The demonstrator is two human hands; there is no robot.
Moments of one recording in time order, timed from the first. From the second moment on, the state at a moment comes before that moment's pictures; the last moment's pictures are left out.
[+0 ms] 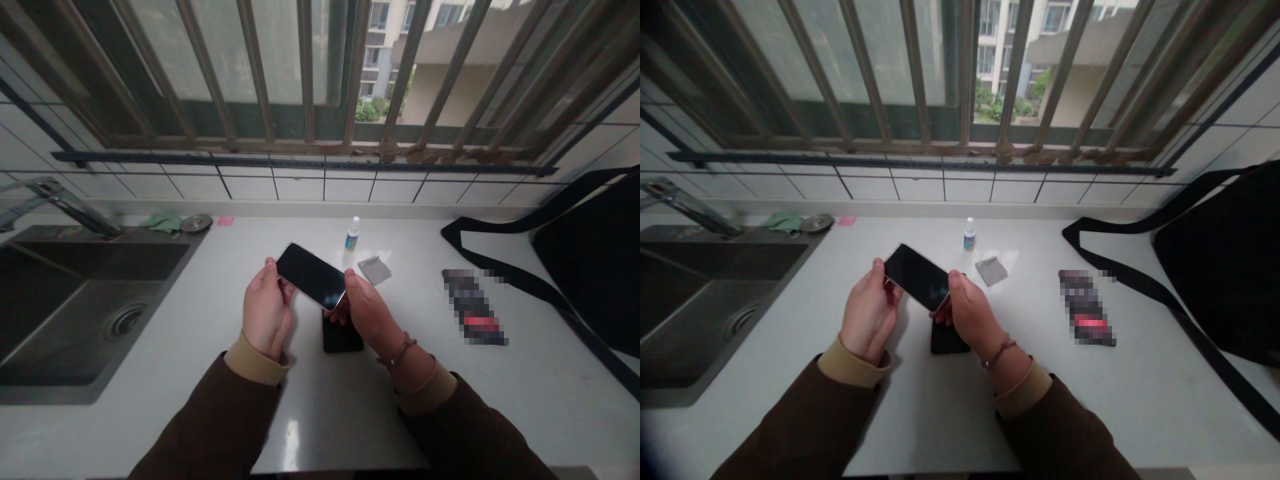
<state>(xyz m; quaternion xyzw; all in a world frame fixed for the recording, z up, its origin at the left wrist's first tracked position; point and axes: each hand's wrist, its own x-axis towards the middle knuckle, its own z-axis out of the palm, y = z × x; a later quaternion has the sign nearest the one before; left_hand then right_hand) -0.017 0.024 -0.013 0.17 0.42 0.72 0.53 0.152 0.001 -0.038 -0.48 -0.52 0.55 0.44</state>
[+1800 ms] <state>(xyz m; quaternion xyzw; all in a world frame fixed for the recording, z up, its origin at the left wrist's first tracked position) -0.029 0.019 -0.029 0.62 0.70 0.31 0.16 0.198 0.101 -0.011 -0.68 -0.66 0.07 0.31</state>
